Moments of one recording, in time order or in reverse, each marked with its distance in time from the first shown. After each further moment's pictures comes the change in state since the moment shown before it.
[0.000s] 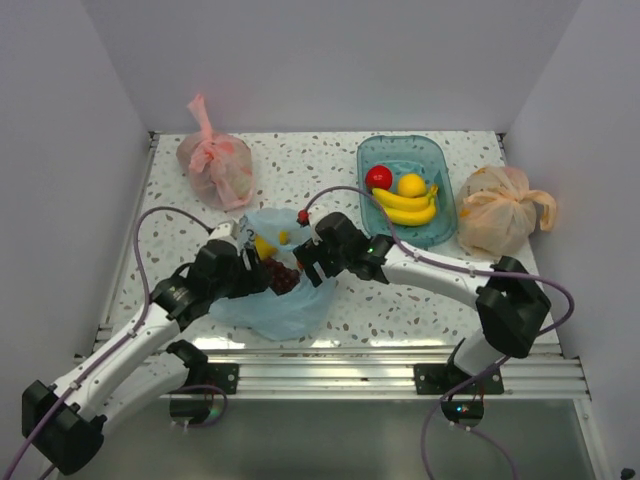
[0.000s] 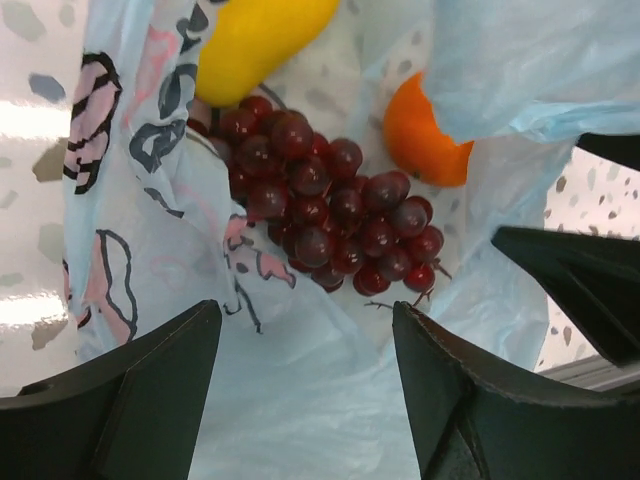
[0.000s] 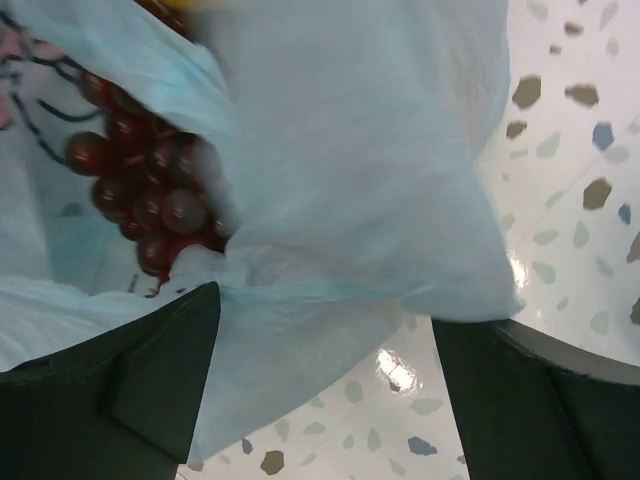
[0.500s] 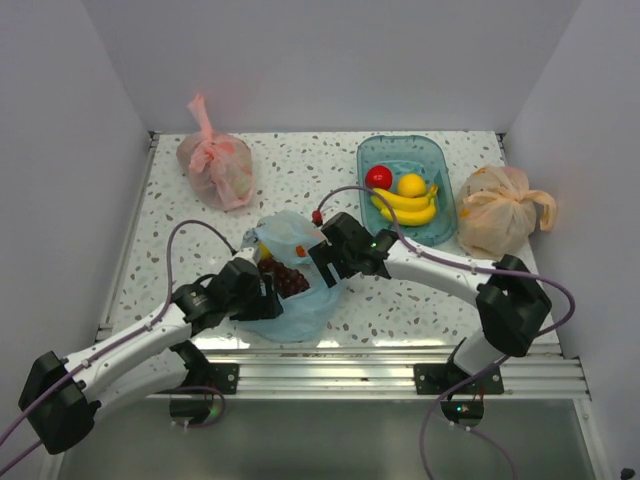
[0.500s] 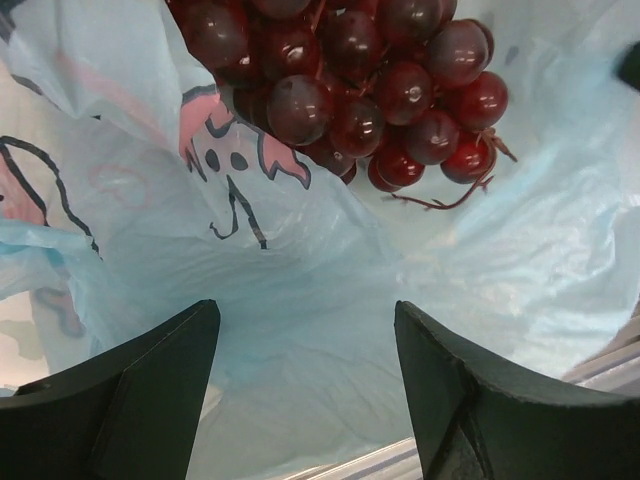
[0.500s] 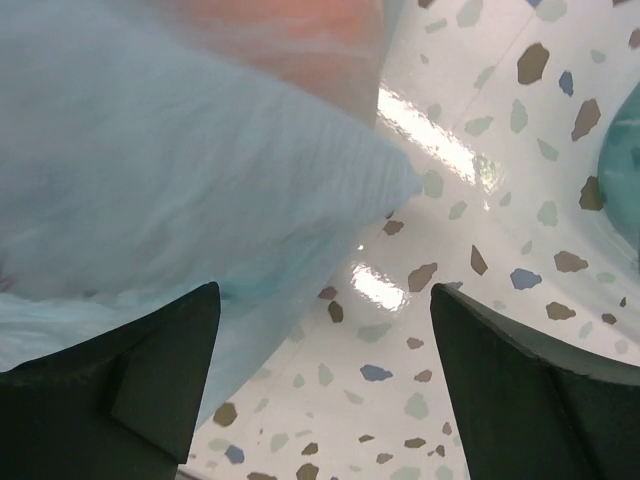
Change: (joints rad) left arm -0.172 0.069 -0.116 -0.005 0.058 -0.071; right arm -0.045 0.056 -0.002 -0.185 0.112 0.071
